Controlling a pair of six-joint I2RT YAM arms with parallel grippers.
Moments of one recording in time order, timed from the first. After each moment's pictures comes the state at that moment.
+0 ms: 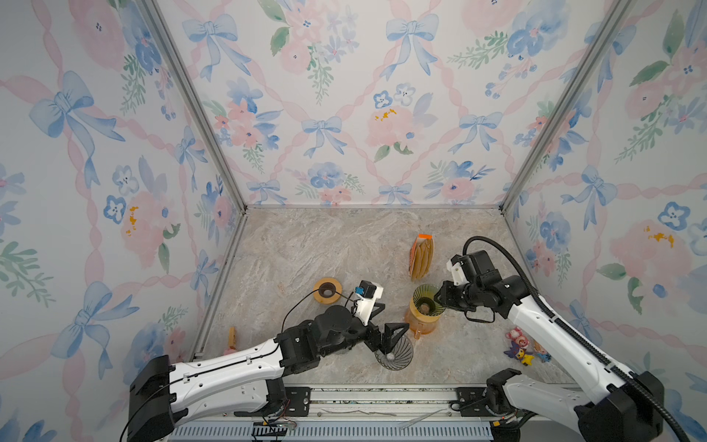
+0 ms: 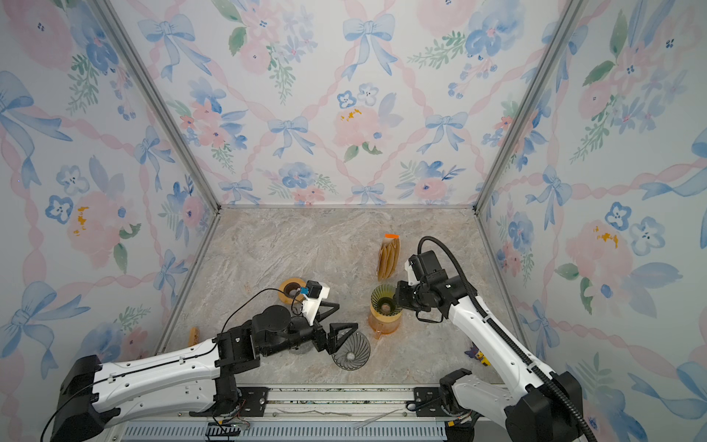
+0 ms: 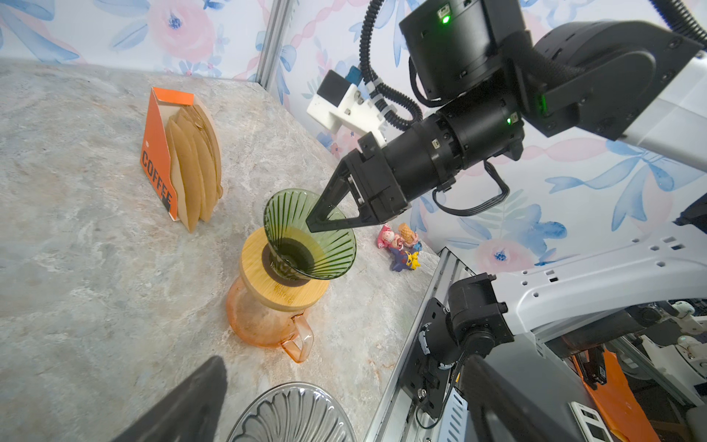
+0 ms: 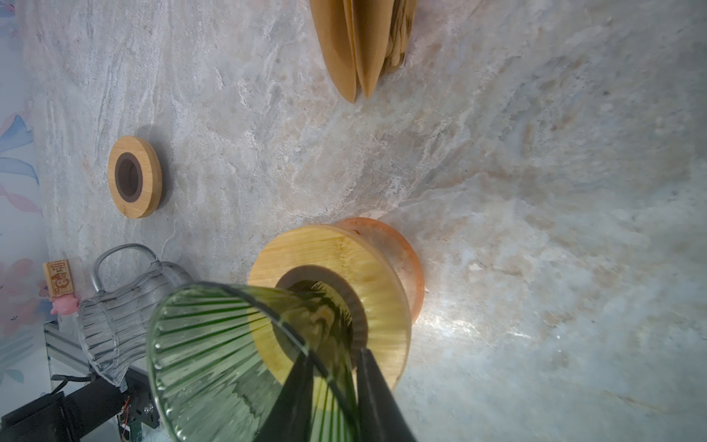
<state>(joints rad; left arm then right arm) -1.15 0.94 0.59 0.11 -0.05 -0.52 0.41 1.13 0.92 -0.84 -0.20 0.54</state>
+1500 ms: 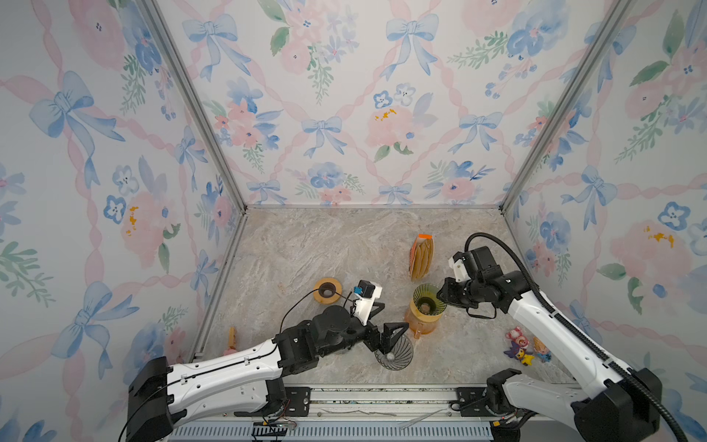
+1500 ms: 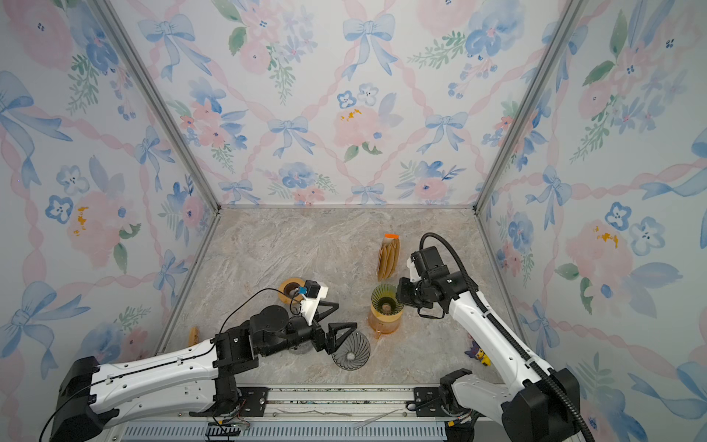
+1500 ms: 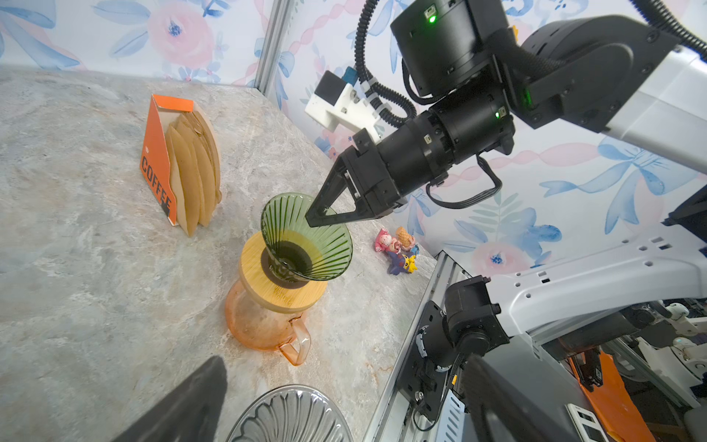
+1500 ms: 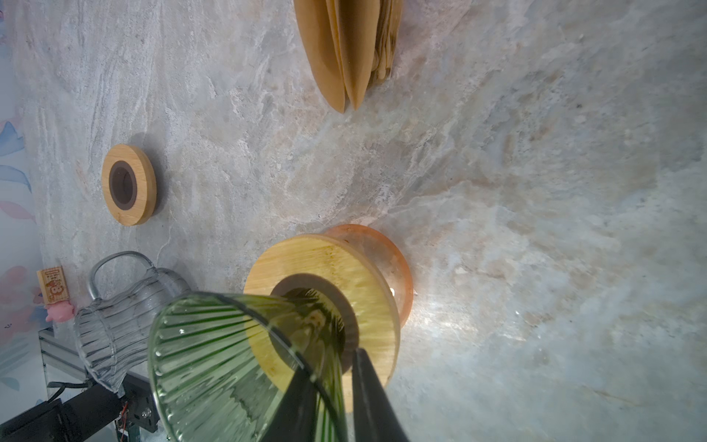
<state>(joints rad) -1.15 0.93 0.59 0.11 -0.05 -0.52 0.37 1.15 0.96 -0.88 -0.20 0.52</state>
